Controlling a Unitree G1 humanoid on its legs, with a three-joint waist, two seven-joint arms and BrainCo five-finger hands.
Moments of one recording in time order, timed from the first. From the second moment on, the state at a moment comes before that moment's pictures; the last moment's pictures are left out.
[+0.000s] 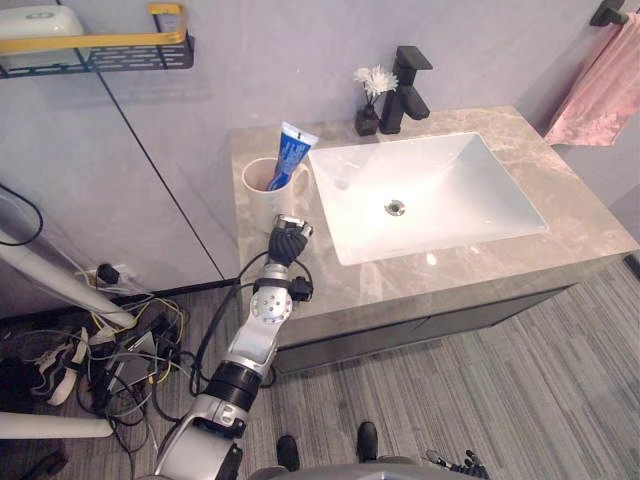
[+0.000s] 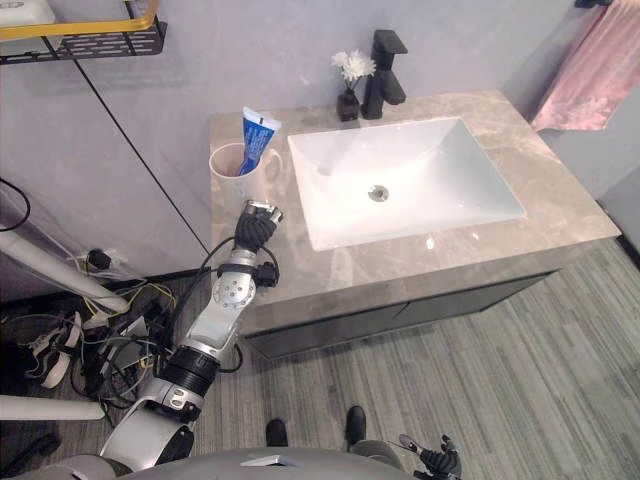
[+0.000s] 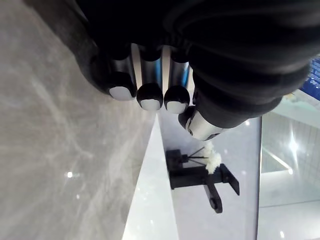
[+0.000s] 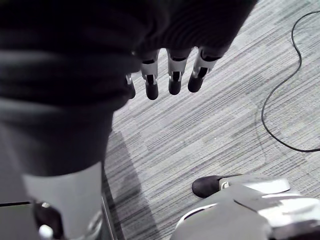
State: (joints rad) left arm -0.37 0.12 -0.22 0.32 0.01 -0.11 0.34; right arm 0.25 -0.03 -0.24 0.94 0.01 -0.11 -0.20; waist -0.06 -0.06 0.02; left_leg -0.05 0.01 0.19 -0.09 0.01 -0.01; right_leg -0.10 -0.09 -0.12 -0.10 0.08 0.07
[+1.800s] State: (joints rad) left arm -0.76 0.29 -0.06 0.58 -0.09 -0.12 0.40; right arm 0.26 -0.02 -0.24 0.94 0.01 -0.11 -0.15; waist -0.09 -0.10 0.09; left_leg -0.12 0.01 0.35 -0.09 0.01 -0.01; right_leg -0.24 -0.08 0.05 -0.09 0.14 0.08
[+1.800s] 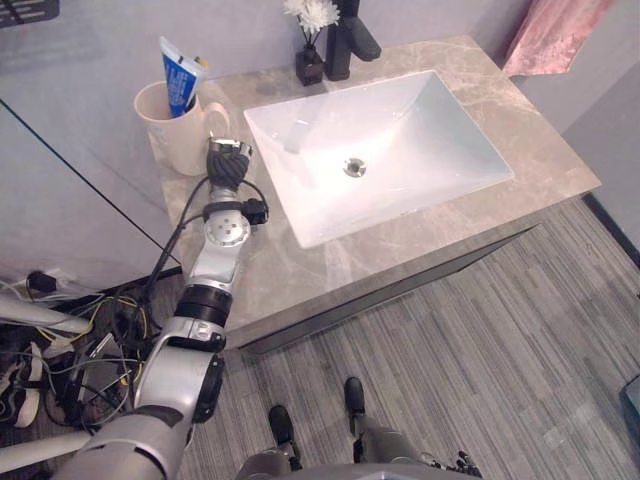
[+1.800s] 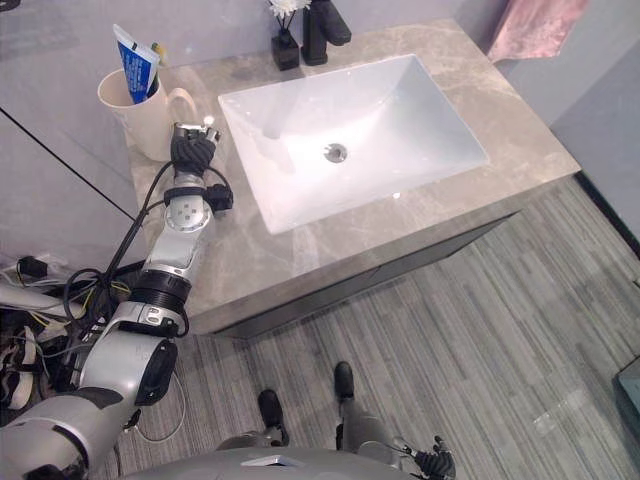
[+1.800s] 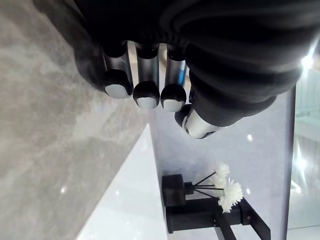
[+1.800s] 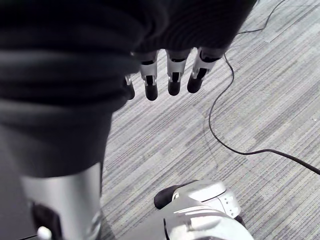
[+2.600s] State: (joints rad) left arm -0.18 0.24 -0.29 -0.21 -0.01 -0.20 0.22; right arm 0.31 -0.04 -0.29 0.96 0.01 -0.12 -0.16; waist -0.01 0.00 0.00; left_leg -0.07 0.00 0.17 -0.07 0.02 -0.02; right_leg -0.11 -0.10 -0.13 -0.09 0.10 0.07
